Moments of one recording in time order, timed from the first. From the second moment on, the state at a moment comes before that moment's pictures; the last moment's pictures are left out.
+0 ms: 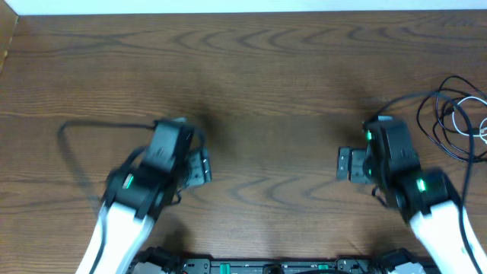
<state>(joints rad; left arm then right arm) -0.36 0.94 0.95 -1.05 -0.10 -0.48 0.34 0.95 0.82 -0.87 0.13 0.33</state>
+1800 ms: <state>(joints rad) -0.36 0.31 0.89 -1.11 -0.24 -0.48 0.13 0.32 0.49 -0.61 0.20 0.35</state>
